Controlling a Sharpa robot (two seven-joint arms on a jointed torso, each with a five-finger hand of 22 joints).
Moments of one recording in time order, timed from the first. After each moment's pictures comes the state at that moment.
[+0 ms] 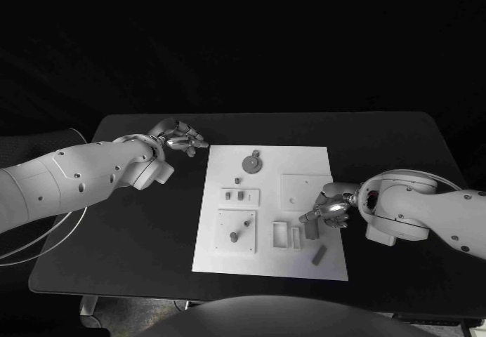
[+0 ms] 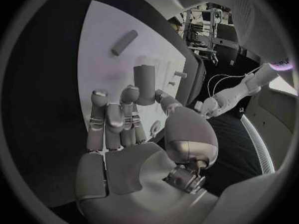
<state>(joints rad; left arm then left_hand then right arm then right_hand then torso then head) 1.25 -0.78 -0.20 1.19 -0.60 -0.39 0.08 1.10 -0.13 0.49 -0.19 0.05 0.84 0.18 0.32 0.46 1.10 0.12 0.19 0.27 1.06 0.05 0.41 0.87 0.06 1.06 -0.05 0.23 1.00 1.24 -0.91 -0.21 1.69 -1.04 0.09 -0.48 0.83 -0.01 0.37 -0.07 0.36 1.06 0.07 0.28 0.62 1.30 -0.04 0.70 1.06 1.20 -0.11 1.50 0.93 0.25 1.08 -0.01 0.94 1.31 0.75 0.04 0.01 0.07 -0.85</state>
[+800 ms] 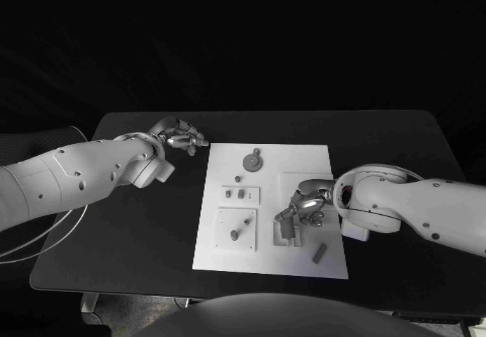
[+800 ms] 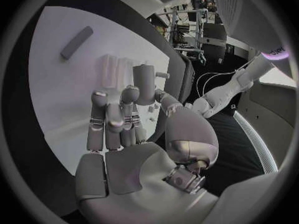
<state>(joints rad) 1.25 -0.78 -0.20 1.19 -0.60 -0.39 0.07 1.10 -0.13 0.49 -0.19 0.05 0.84 0.18 0.32 0.46 1.10 0.12 0.19 0.27 1.06 0.05 0.41 0.87 0.06 1.06 -0.05 0.23 1.00 1.25 -0.79 -0.21 1.67 -0.94 0.09 -0.48 0.81 -0.03 0.41 -0.10 0.35 1.06 0.07 0.28 0.62 1.30 -0.04 0.70 1.06 1.19 -0.11 1.50 0.92 0.25 1.08 -0.01 0.94 1.31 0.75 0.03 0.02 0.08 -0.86</state>
